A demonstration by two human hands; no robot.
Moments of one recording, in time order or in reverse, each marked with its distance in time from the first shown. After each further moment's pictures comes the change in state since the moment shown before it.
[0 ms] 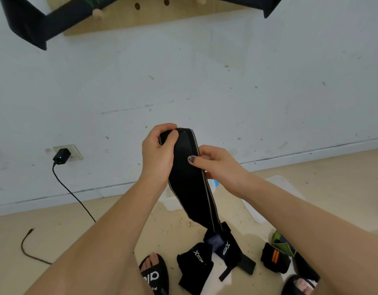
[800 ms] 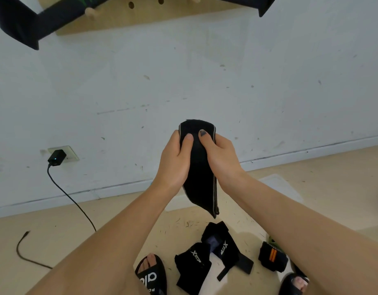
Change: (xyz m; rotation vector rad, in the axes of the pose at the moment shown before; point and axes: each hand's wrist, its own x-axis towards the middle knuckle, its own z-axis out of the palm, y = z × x) left_hand -0.022 0.002 0.025 0.194 -0.239 -0.002; right_hand 0.003 -0.019 0.013 0.126 0.412 -0.026
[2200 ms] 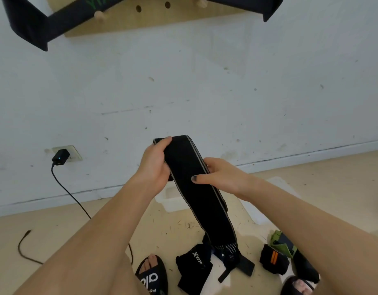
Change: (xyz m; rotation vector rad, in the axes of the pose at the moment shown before) left_hand 0.017 -0.015 -0.042 -0.491 -0.013 -0.445; right_hand 0.002 0.020 -0.023 -0.425 -0.482 0.147
